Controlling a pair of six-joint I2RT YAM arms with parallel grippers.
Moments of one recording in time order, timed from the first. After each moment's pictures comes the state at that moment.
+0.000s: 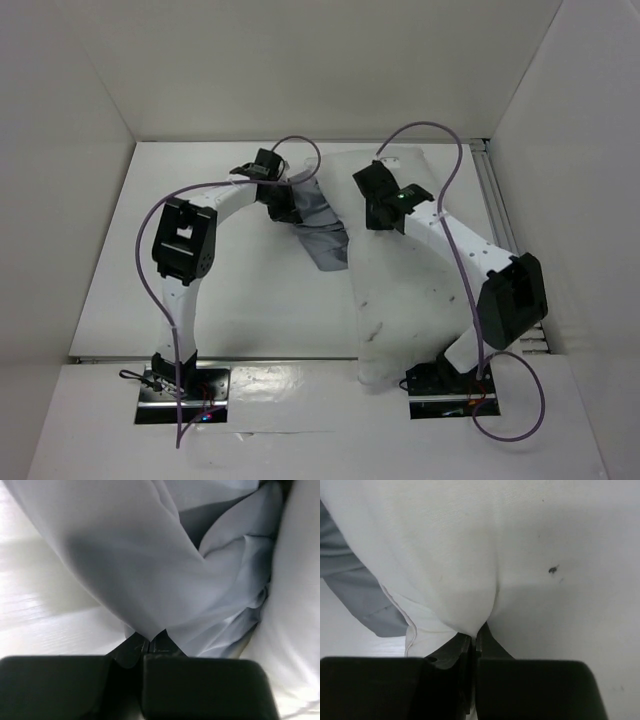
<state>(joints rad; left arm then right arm) -0.33 2.19 1.69 -0.55 0.35 -0.59 0.56 1.58 1.31 -0.73 0.43 0.48</state>
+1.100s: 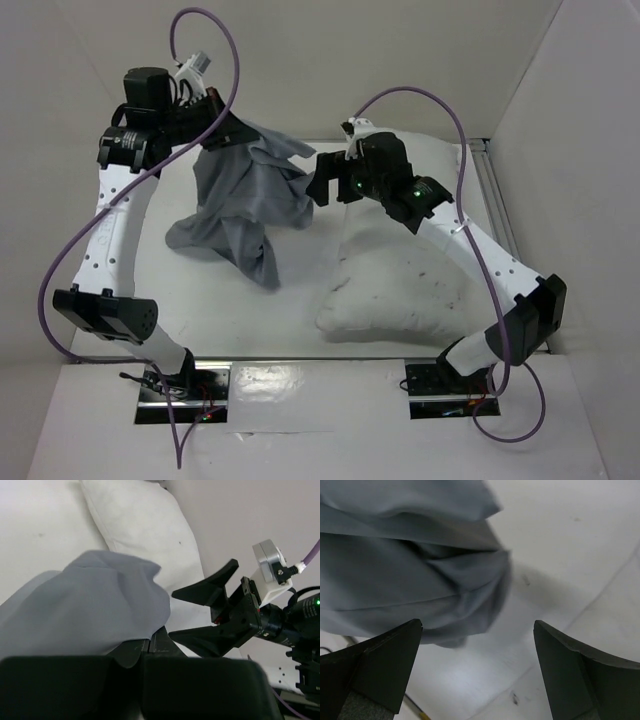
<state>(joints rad) -0.10 1.59 2.01 -0.80 0.65 -0.50 0.61 1.47 1.49 -0.45 -0.05 0.33</state>
